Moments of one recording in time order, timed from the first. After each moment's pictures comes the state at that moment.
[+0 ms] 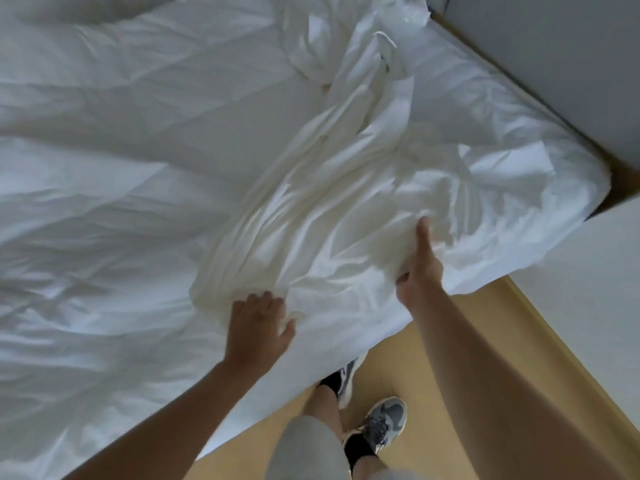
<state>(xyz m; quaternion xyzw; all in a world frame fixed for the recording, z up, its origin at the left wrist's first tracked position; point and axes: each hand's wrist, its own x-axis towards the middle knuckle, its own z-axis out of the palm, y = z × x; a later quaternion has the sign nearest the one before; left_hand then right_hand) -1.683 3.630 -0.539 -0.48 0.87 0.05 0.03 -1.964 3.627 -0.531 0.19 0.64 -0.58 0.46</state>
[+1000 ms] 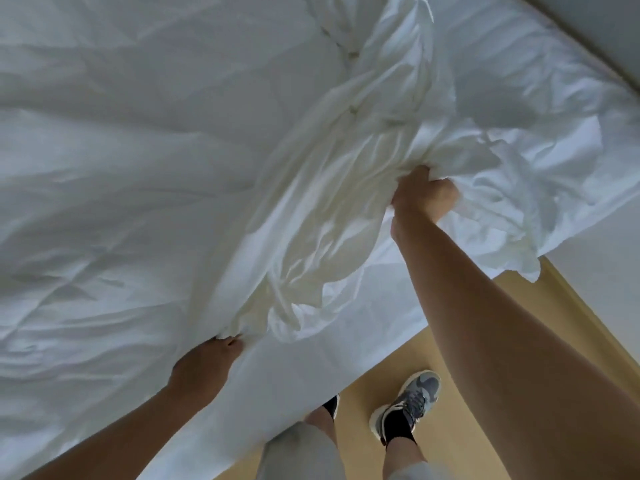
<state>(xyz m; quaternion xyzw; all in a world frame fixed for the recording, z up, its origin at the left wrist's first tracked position) -1.454 3.596 -0.558 -0.42 0.85 0.09 0.31 -1.847 3.496 -0.519 0.01 0.82 -0.53 0.21</state>
